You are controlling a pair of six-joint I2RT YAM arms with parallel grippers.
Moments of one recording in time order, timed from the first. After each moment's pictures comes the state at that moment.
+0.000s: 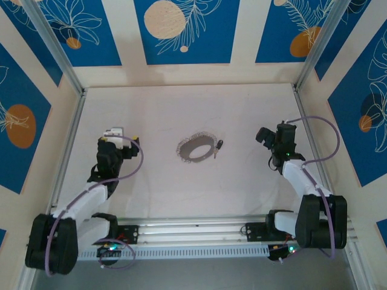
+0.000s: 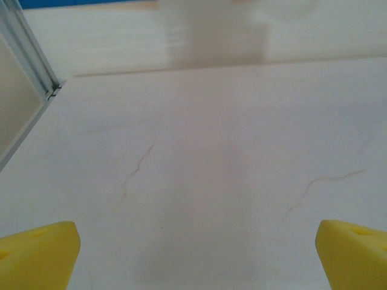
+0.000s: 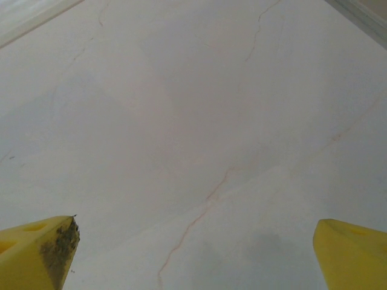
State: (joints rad) left arm -0.16 1.08 0.34 0.43 -0.19 0.01; right arm -0.05 1.21 0.60 -0.04 0.14 0.41
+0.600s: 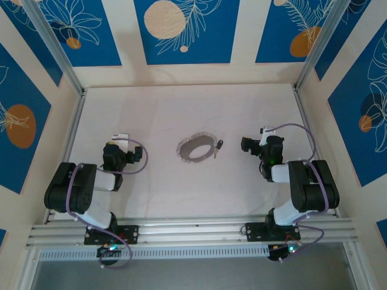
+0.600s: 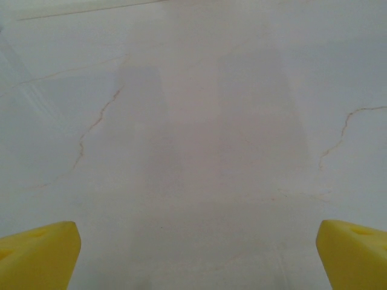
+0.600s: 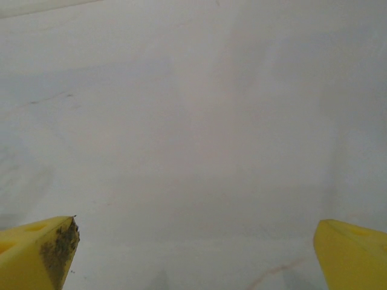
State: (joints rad) left arm -0.07 1.56 0.30 0.86 -0.02 0.06; right arm 0.01 1.52 0.38 0.68 -0.07 0.13
